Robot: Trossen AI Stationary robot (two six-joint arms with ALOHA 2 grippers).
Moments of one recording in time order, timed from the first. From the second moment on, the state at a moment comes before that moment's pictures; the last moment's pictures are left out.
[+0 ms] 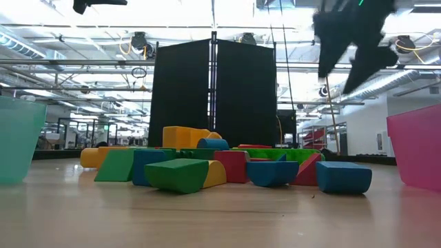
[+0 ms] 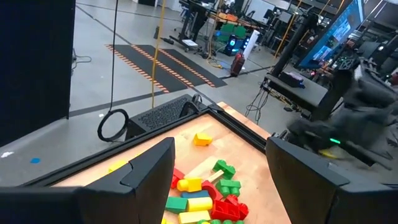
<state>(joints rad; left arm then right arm) -0.01 0.63 0.96 -0.51 -0.53 -0.48 0.08 1.28 1.02 -1.03 0.31 1.15</state>
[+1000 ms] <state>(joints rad) -0.01 0.63 0.96 -0.51 -0.53 -0.48 -0.30 1.73 1.02 -0.81 0.25 0.75</state>
